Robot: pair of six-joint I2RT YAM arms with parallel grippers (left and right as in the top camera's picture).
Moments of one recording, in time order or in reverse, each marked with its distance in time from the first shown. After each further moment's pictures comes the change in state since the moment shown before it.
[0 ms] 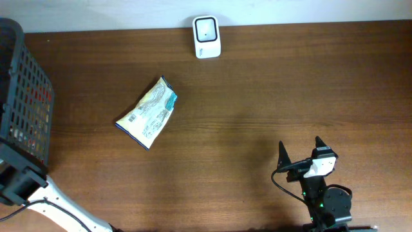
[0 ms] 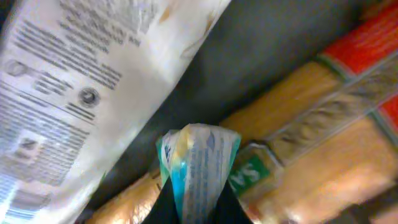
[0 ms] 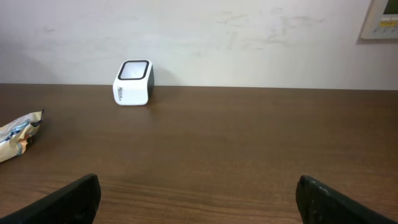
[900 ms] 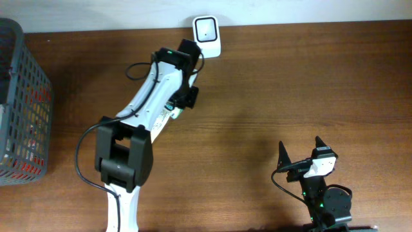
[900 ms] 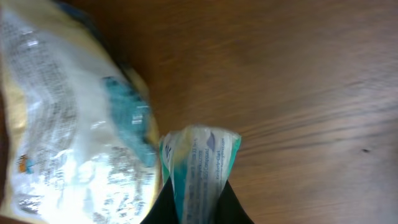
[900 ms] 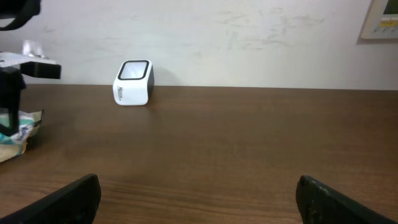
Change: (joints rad) left arm -1.183 -0.219 -0.338 0.047 -0.143 0.124; right arm 0.000 0.000 0.000 0.000 0.000 0.000
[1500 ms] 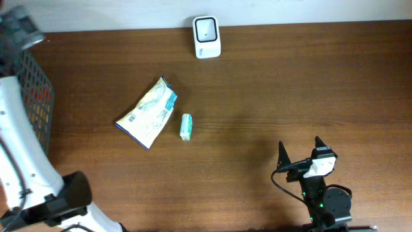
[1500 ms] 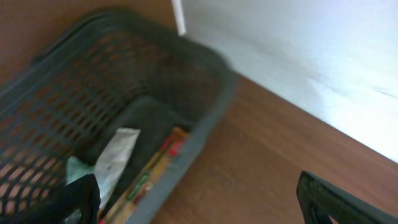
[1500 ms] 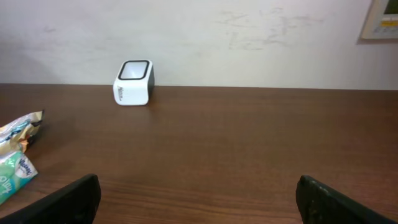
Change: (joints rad) left arm 0.713 -0.299 0.632 -0.101 -0.214 -0.140; right arm 0.000 0.000 0.000 0.000 0.000 0.000
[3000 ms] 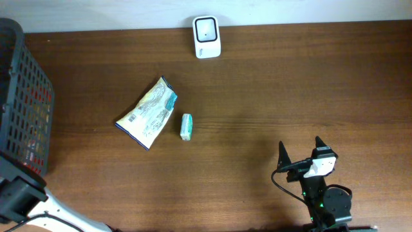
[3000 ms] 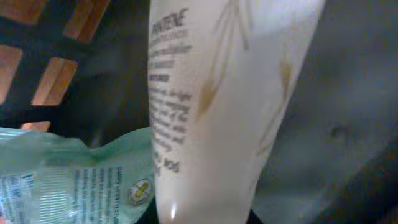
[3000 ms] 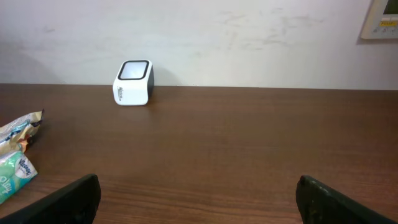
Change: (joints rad) left arm 0.538 0.327 -0.829 0.665 0.106 0.478; right arm 0.000 0.000 0.000 0.000 0.000 0.000
